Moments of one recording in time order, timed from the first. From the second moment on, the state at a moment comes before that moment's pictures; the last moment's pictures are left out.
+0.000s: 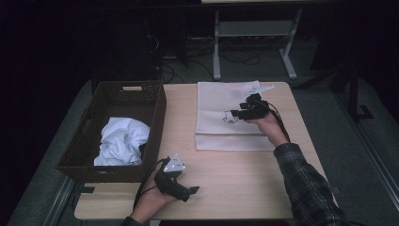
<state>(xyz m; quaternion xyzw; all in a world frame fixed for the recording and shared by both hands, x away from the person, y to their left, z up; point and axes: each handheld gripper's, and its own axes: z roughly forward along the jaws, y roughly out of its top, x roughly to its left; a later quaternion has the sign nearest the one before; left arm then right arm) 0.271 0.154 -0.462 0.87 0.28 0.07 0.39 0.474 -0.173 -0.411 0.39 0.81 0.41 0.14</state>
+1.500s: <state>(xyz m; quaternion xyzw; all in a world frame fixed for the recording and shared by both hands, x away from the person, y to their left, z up) 0.271 0.155 -0.462 0.87 0.28 0.07 0.40 0.534 -0.151 -0.470 0.47 0.80 0.34 0.13</state>
